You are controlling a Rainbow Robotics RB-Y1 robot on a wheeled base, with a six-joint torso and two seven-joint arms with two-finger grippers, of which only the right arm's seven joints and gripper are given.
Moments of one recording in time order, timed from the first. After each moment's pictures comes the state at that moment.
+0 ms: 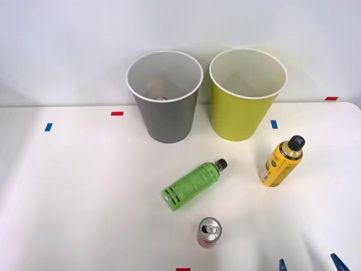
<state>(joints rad) 0.92 -0.30 0.25 -1.69 -0.05 -0.94 1.50</state>
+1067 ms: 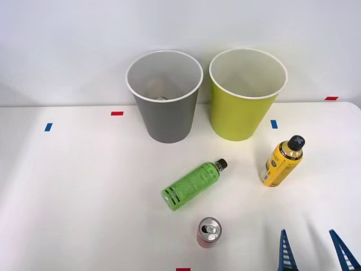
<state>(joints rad) 0.74 -0.26 0.23 -1.66 -0.16 -0.85 1.52</state>
